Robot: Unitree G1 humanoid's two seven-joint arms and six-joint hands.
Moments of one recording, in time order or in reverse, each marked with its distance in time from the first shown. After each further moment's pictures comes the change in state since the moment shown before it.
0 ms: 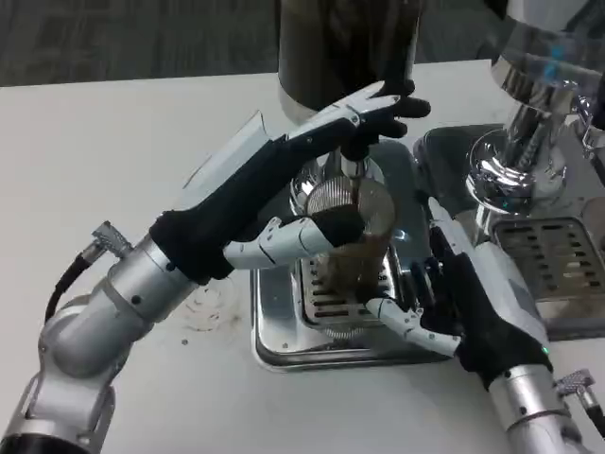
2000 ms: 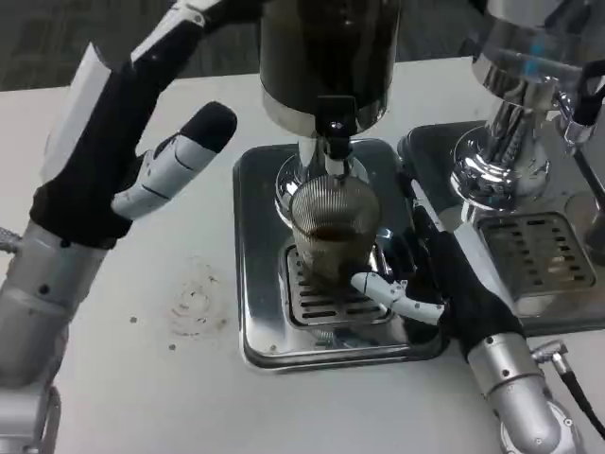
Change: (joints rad) left arm 0.077 0.016 0.230 -0.128 0.020 0.017 0.219; right arm -0.187 0.079 -0.065 0.328 0.152 -0.203 0.084
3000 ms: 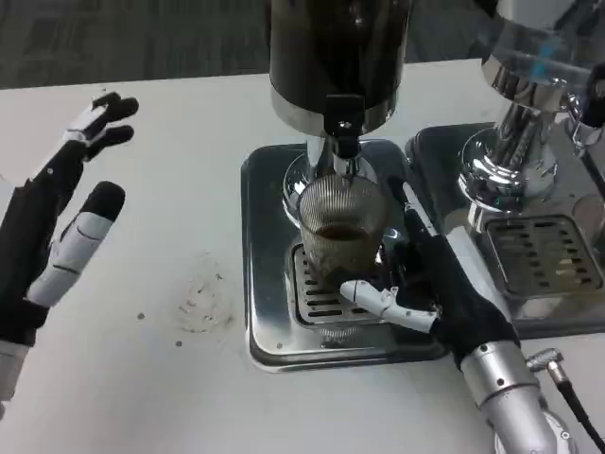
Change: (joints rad) left arm 0.206 0.051 0.118 0.181 -0.002 0.003 0.032; right arm 0.083 0.023 0.006 -0.184 -0.017 0.109 0.031
